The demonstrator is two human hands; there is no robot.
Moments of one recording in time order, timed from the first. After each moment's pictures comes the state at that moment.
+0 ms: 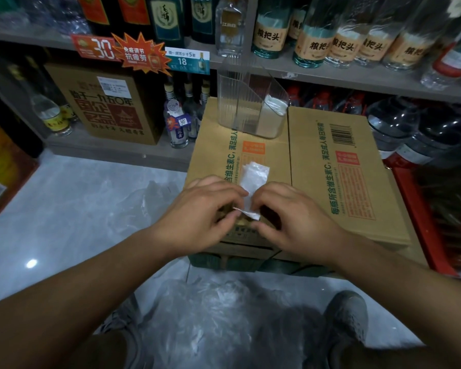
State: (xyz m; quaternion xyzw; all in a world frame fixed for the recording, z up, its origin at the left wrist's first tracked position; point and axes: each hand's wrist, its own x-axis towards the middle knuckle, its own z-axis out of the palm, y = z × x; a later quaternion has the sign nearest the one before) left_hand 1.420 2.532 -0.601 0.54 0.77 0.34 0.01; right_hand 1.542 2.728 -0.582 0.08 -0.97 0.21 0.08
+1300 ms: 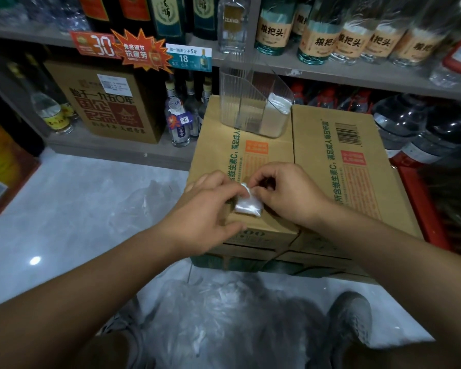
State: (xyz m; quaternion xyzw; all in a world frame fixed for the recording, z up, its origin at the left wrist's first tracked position) left_hand 1.421 2.535 -0.592 0.46 0.83 0.30 0.12; right_hand 1.488 2.734 -0.577 -0.09 -0.93 0.35 0.03
